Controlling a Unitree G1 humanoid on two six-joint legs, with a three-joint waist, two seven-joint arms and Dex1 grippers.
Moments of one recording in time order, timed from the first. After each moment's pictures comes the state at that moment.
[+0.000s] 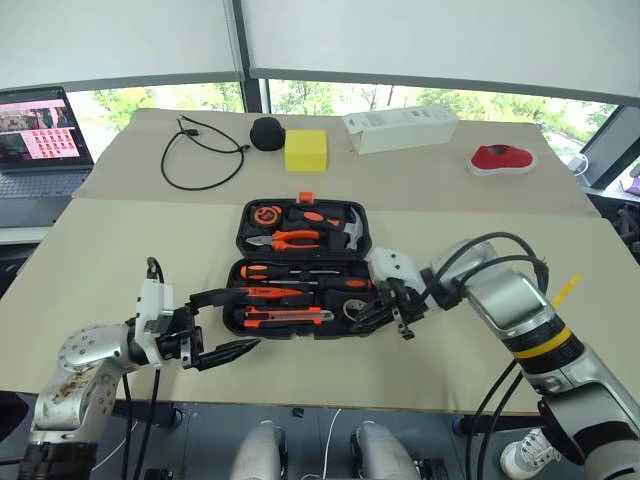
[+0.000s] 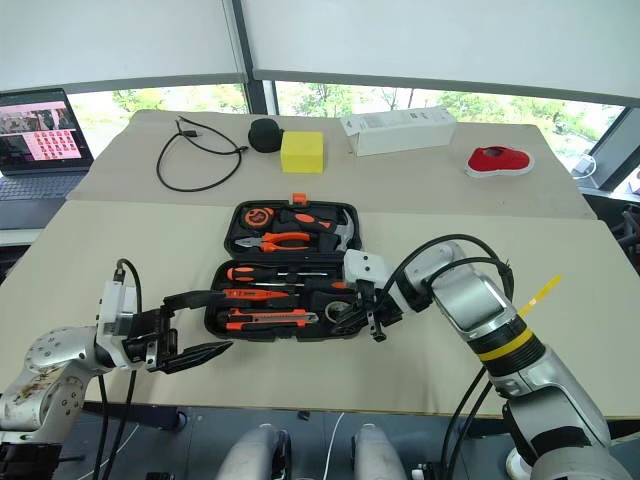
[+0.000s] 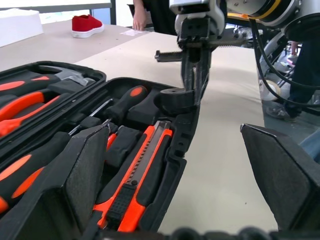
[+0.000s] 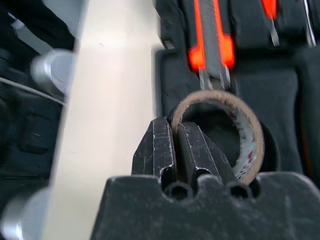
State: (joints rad) left arm 0.01 0.67 0.18 -0.19 -0.63 0.18 -1.26; right arm -0.68 -0.67 0.45 -0.06 0.13 0.64 1.38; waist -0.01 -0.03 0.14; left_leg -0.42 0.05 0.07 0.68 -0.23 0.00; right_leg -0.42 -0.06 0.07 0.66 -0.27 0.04
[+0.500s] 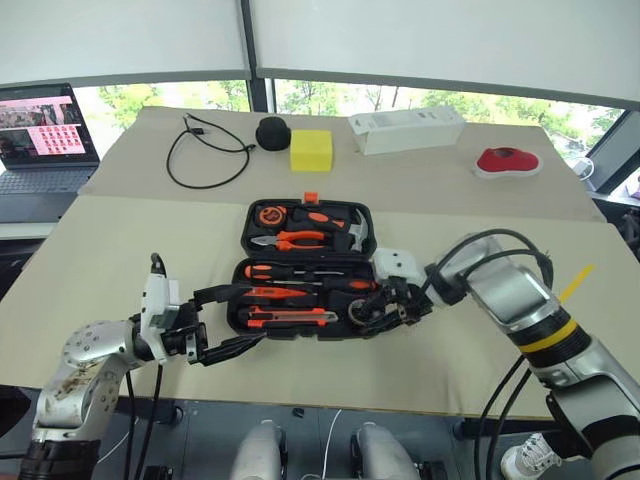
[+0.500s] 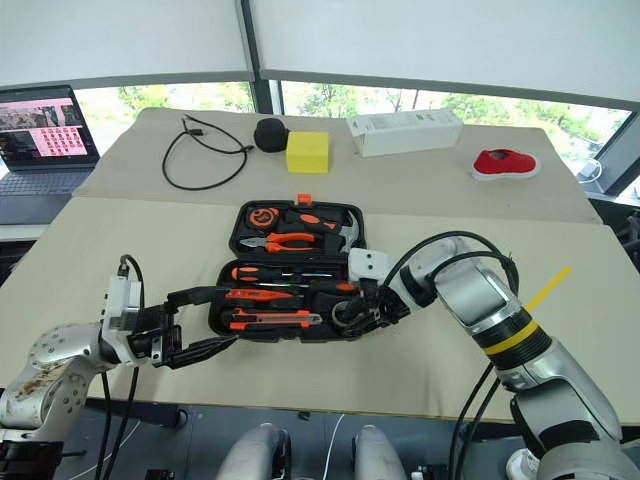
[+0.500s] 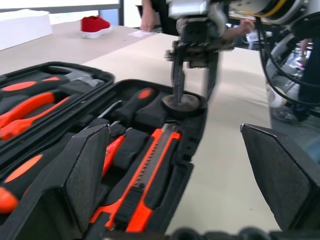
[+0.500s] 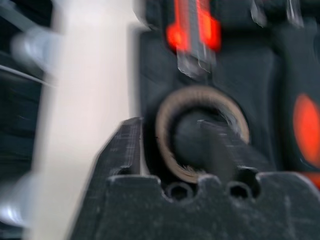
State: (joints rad) left arm 0.02 0.68 0.22 -0.21 -0.62 0.21 -1.18; right arm -0.71 -0.70 0.43 -0.06 0.25 0.66 1.49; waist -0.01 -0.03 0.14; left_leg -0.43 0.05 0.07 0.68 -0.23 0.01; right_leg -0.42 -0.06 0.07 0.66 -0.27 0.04
